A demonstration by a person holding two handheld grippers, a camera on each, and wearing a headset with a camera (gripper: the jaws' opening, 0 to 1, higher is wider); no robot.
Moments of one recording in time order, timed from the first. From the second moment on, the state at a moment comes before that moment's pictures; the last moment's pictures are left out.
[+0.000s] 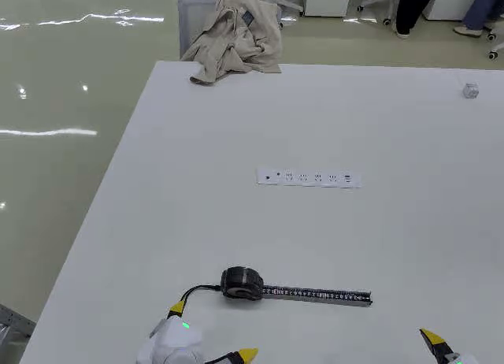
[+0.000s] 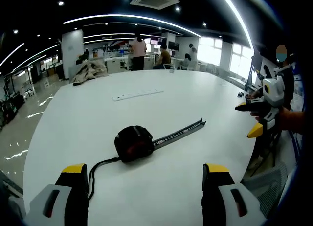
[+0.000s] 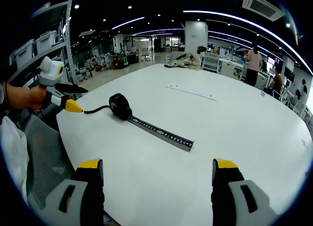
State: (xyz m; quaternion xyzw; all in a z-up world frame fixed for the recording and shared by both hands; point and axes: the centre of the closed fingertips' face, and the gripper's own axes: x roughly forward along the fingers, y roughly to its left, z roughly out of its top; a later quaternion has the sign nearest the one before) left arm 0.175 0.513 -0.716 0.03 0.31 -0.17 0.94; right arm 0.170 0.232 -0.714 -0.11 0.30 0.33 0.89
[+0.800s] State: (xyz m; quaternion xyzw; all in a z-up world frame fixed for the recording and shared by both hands) left arm 0.221 0.506 -0.744 0.02 0.33 -0.11 0.94; right arm 0.201 0.227 -0.746 -0.18 0.33 0.39 0.84
